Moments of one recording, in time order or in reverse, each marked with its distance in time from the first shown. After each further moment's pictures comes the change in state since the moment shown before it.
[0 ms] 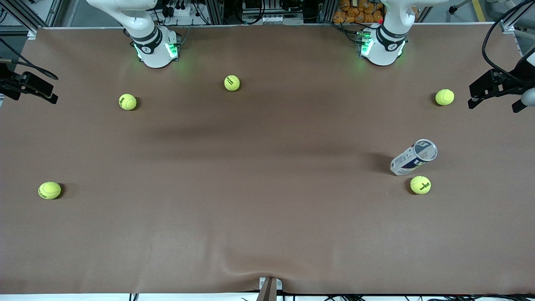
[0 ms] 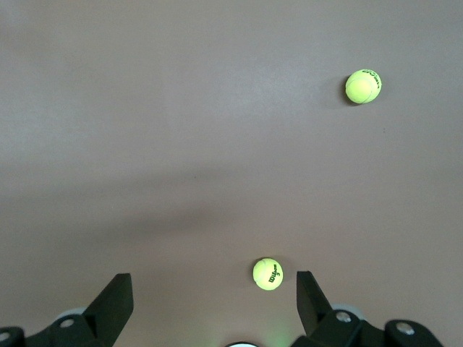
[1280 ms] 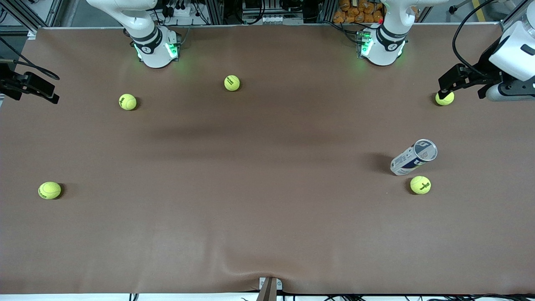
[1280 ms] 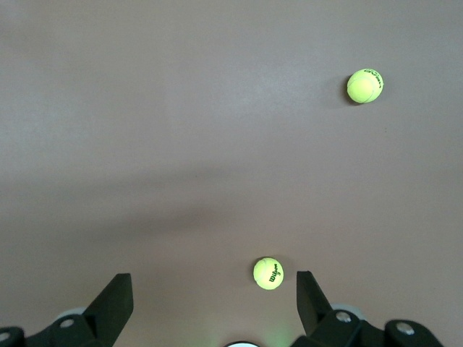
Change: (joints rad) left arm -0.013 -0.048 -0.067 -0.076 -0.026 -0.044 -0.227; right arm 0.000 0.000 0.005 -0.002 0.000 -0.001 0.000
